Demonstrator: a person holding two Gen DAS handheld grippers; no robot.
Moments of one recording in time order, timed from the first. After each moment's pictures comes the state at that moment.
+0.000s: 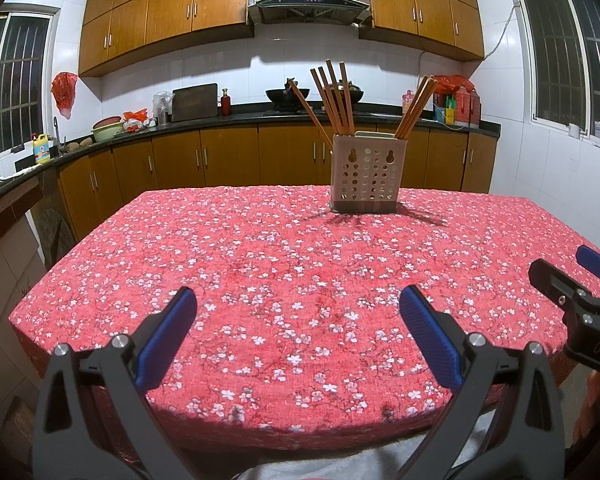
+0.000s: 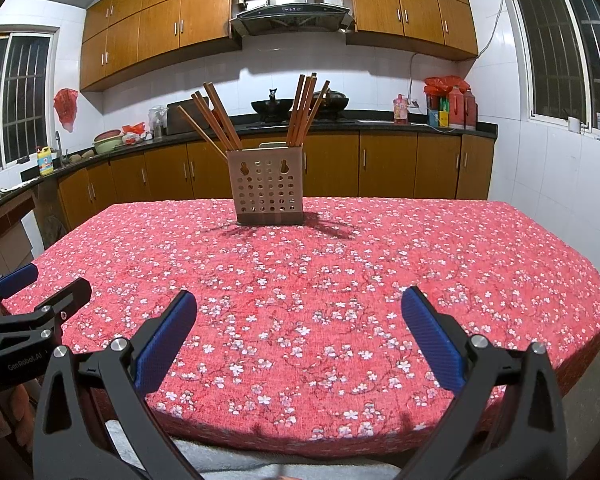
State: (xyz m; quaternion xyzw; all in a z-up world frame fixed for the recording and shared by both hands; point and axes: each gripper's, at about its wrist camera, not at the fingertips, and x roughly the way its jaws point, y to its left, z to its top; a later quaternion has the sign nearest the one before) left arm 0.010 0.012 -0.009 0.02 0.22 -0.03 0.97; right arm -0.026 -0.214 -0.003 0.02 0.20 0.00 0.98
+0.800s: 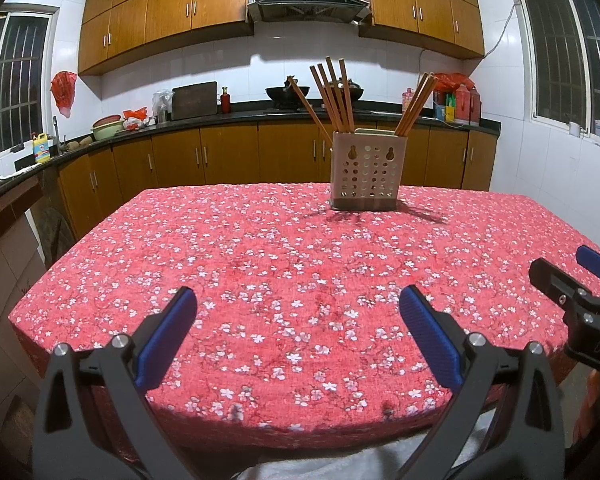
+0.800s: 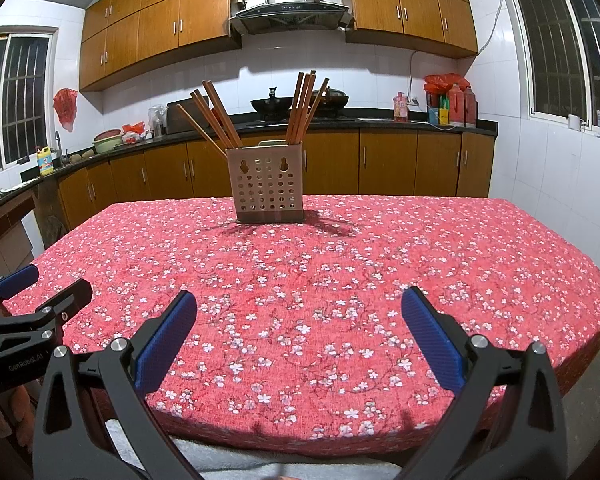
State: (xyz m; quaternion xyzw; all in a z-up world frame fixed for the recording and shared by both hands) left arm 0.012 0.016 -0.015 0.02 0.23 -0.03 0.97; right arm -0.026 -0.213 -0.008 0.02 0.20 0.00 0.98
